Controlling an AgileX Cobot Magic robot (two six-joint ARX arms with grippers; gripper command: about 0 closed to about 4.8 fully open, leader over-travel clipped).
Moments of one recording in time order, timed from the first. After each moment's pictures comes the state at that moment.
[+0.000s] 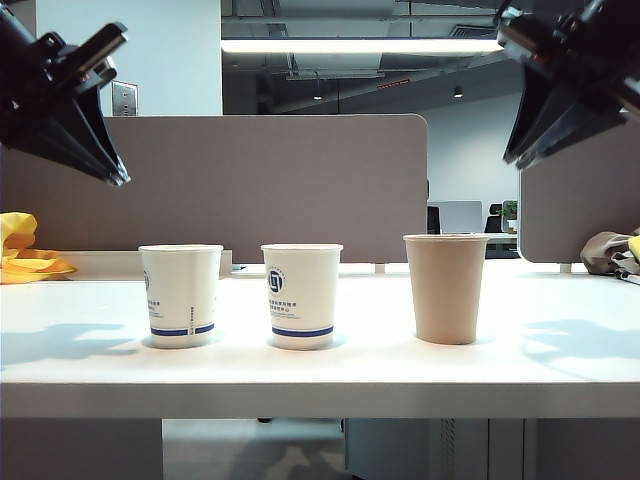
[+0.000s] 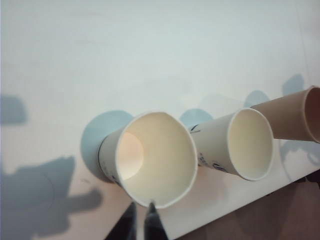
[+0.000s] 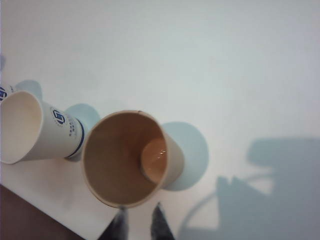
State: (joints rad) left arm -0.12 1.40 1.09 -0.60 0.51 -0.22; right arm 0.19 1.41 1.18 -0.64 -0.39 0.04
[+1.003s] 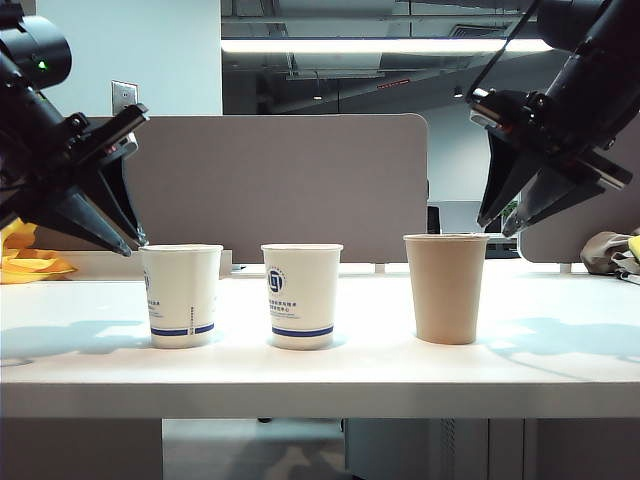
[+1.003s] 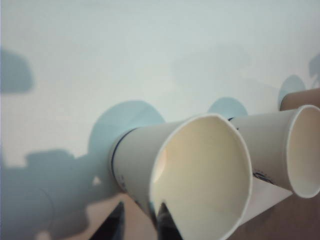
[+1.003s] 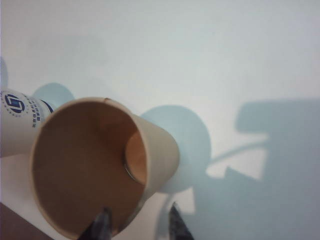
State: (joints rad) left arm -0.12 1.58 1.09 -0.55 0.54 -0.20; right arm 0.21 1.57 1.18 -0.60 -0.38 0.04
